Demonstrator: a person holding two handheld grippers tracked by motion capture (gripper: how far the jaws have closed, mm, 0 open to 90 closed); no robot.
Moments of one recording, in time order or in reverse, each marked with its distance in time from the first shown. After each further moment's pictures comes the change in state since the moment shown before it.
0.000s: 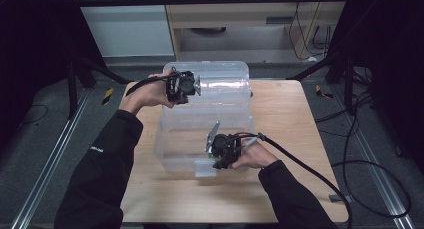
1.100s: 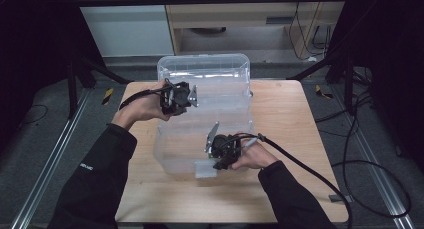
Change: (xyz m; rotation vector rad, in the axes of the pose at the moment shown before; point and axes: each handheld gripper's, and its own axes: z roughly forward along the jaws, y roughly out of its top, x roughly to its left) left arm -0.039 -0.010 -0.019 -0.060 0.028 -0.025; right arm 0.002 0.001 0.000 0.009 0.000 0.004
